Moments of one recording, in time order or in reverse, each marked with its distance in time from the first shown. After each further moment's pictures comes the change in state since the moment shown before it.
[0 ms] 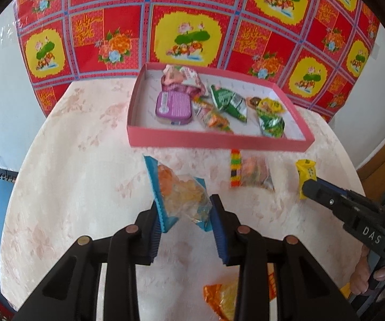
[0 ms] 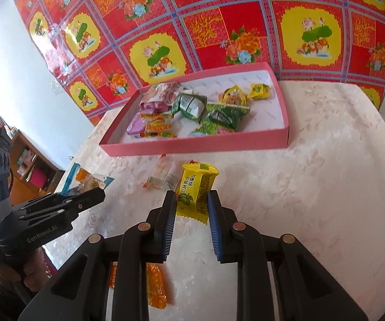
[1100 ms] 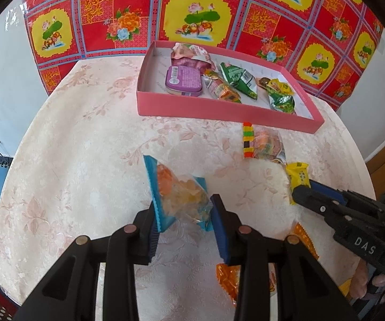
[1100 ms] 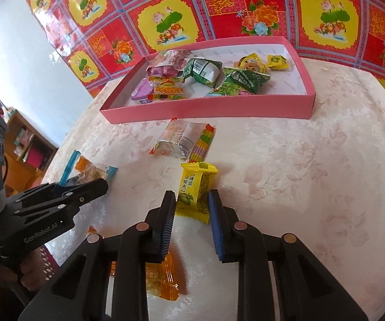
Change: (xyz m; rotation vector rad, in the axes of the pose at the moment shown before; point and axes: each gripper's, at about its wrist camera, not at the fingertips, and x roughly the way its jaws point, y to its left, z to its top) left arm 0.013 0.007 -0.032 -0.023 0.061 0.029; right arm 0.024 0.019 -0.020 -0.035 0.119 -0.007
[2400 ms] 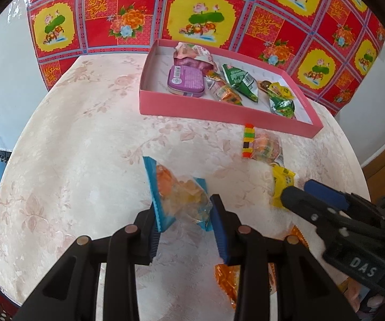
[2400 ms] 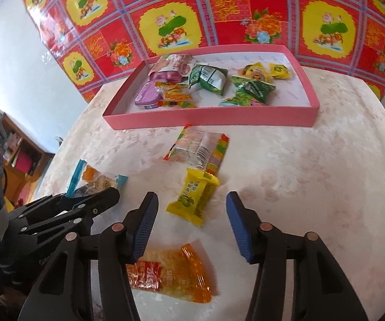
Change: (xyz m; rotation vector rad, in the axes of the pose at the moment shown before) left arm -0.001 0.006 0.002 -0.031 0.007 -0.029; right arm -0.002 0.030 0.008 -0.001 -0.004 -0.097
